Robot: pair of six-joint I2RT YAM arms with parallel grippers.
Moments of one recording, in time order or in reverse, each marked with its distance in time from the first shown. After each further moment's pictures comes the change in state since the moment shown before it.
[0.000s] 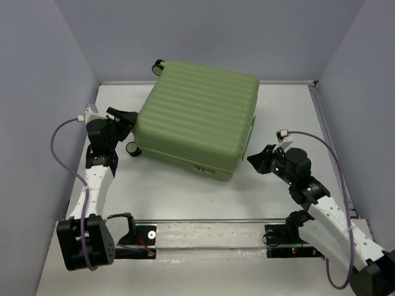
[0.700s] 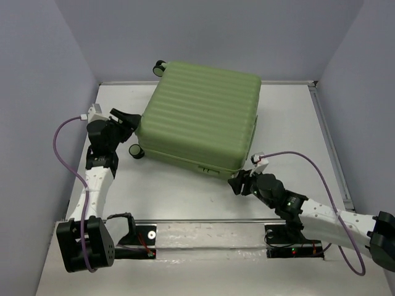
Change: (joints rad) left arm -0.004 -0.002 0.015 -0.046 0.063 0.068; right arm 0.559 -0.003 -0.271 0.205 0.483 0.036
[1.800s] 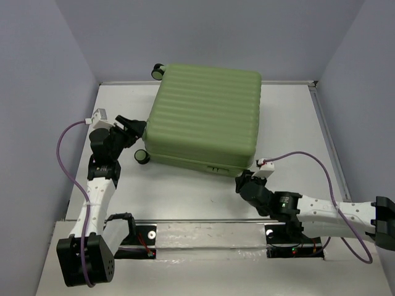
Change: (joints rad) left arm -0.040 -0.139 -0.094 0.001 0.037 0.062; right arm 0.265 0.135 0.167 -0.320 0.585 0.385
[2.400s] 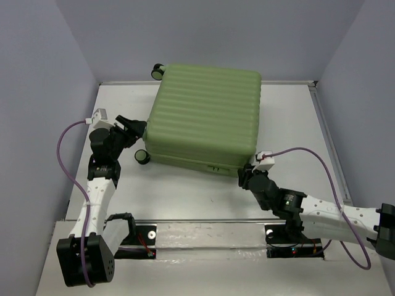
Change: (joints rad) left arm 0.000 0.000 0.000 -0.001 0.004 0.004; right arm -0.107 -0.073 -0.021 0.164 -0.058 -0.315
